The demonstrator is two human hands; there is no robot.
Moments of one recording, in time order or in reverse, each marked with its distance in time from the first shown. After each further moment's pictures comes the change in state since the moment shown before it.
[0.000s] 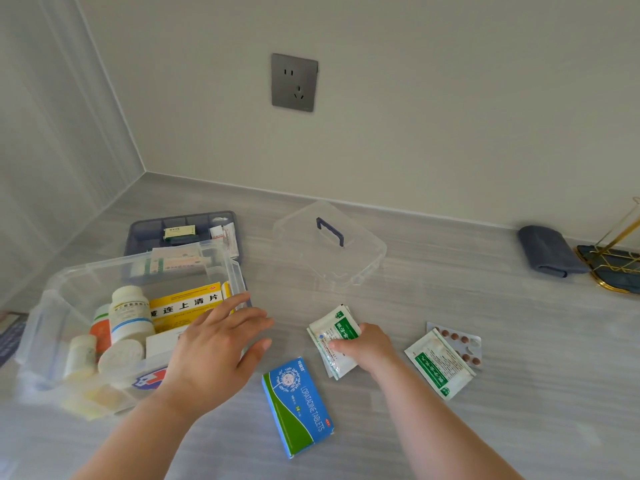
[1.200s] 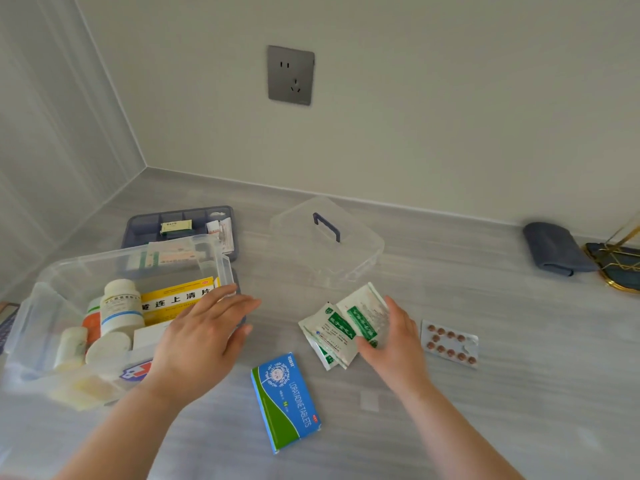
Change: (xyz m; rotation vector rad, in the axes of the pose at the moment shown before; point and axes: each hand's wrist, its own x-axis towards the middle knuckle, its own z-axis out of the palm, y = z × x) left_hand 0.003 0.014 -0.007 0.033 -0.049 -0.120; right_hand -0.012 0.042 -0.030 -0.125 0.358 -0.428
